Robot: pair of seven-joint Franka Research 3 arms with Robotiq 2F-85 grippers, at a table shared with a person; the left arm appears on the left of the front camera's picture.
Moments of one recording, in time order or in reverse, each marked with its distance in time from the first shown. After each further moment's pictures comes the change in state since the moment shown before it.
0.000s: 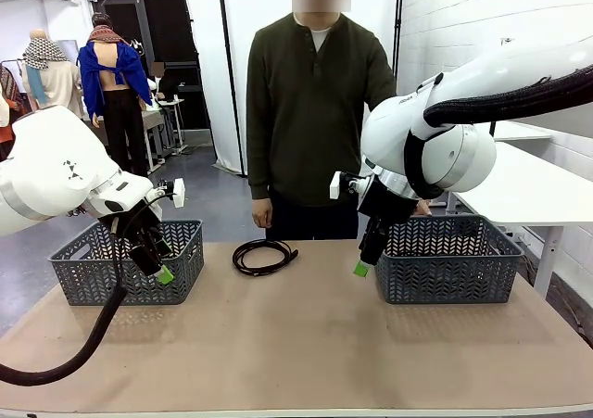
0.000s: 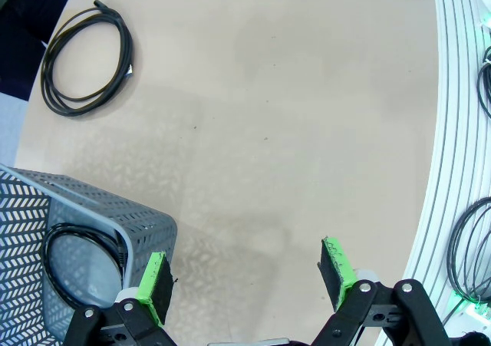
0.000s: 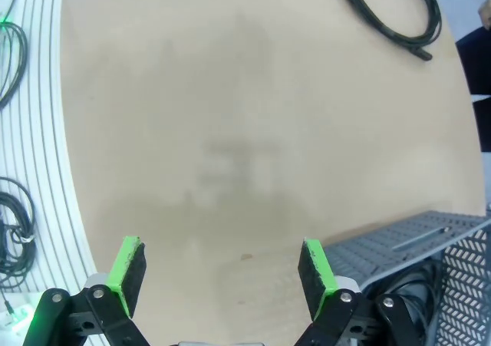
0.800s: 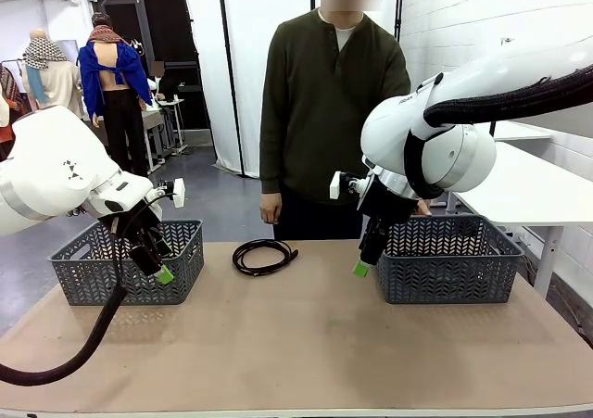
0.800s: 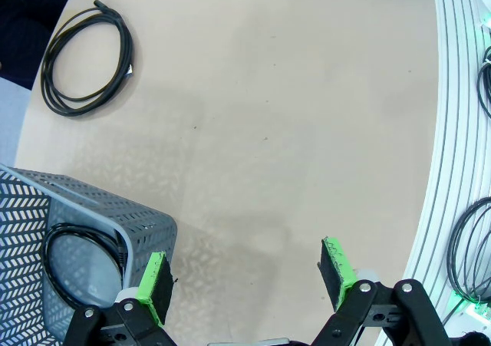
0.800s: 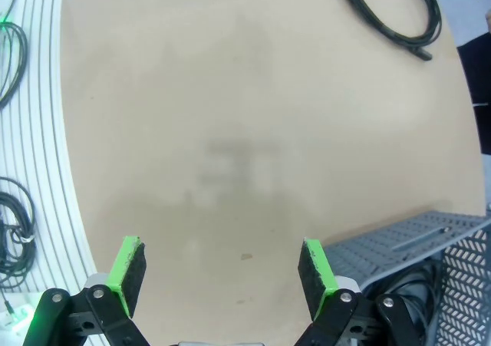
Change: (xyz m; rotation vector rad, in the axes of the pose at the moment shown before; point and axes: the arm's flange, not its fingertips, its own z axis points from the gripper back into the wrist) left arm 0.000 0.000 0.000 0.000 0.000 0.000; right arm 0.000 0.000 0.000 0.000 0.000 0.000
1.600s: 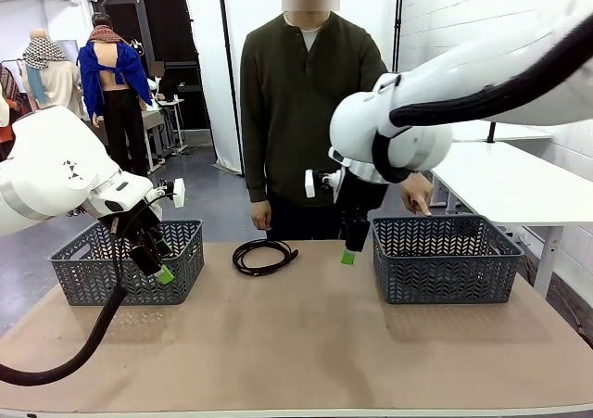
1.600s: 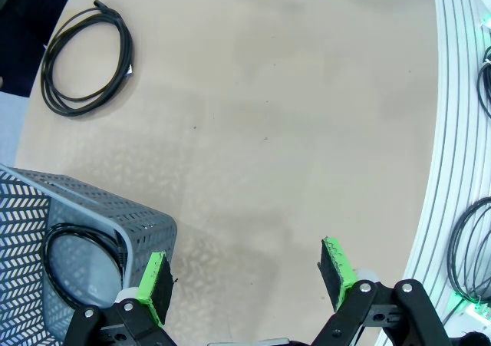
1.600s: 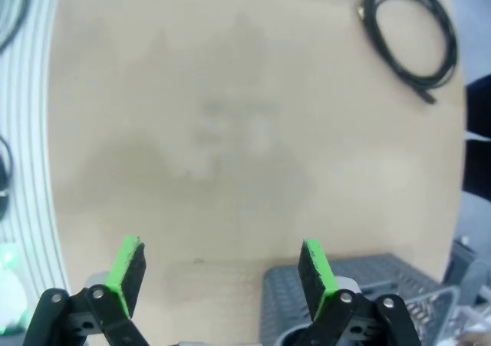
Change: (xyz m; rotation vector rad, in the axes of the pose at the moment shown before) left arm 0.000 0.000 0.000 0.000 0.000 0.000; right arm 0.063 -0.036 -0.016 0.041 0.137 0.220
